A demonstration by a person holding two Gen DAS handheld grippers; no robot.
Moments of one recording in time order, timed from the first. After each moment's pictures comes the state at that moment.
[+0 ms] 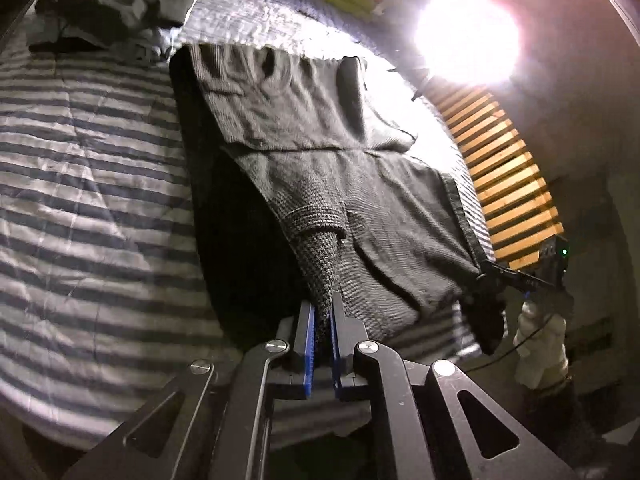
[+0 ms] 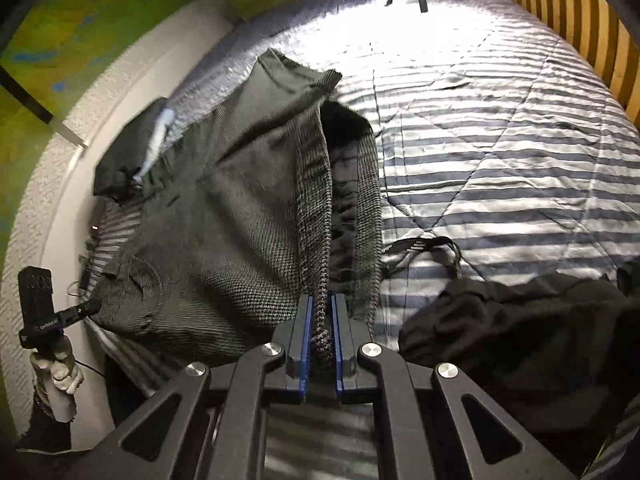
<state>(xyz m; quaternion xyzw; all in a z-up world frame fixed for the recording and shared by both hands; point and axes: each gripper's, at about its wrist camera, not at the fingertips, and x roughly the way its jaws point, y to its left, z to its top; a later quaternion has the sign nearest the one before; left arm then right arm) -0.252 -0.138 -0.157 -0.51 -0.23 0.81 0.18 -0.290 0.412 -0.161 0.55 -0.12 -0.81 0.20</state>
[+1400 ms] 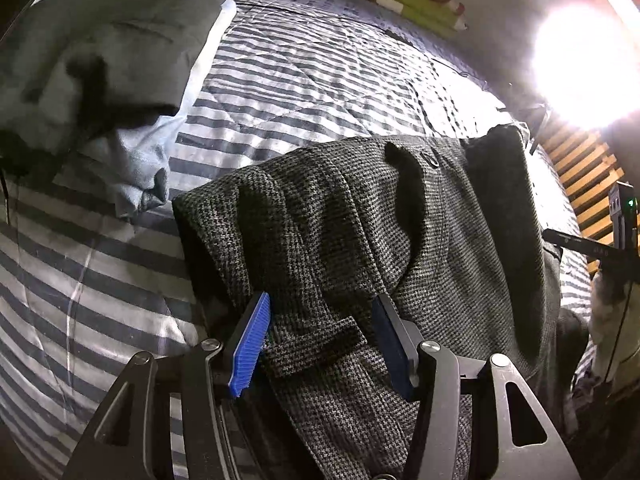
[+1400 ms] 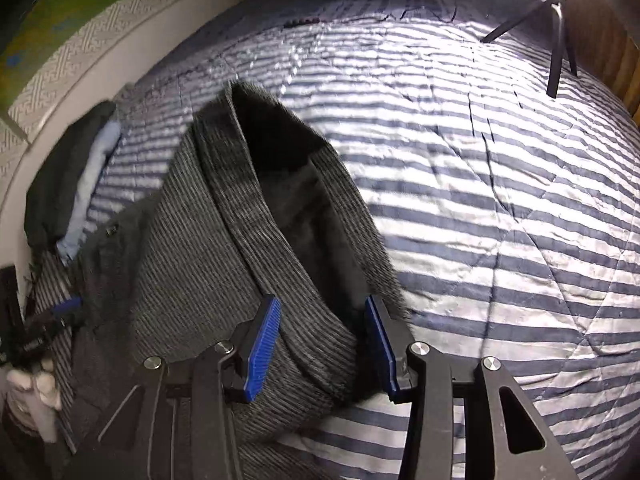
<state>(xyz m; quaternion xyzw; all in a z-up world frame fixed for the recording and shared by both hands) -0.505 -0.170 -0.217 -0.52 -0.17 0.83 0.04 -0.568 0.277 -0.201 0.57 0.01 -0.80 0.21</state>
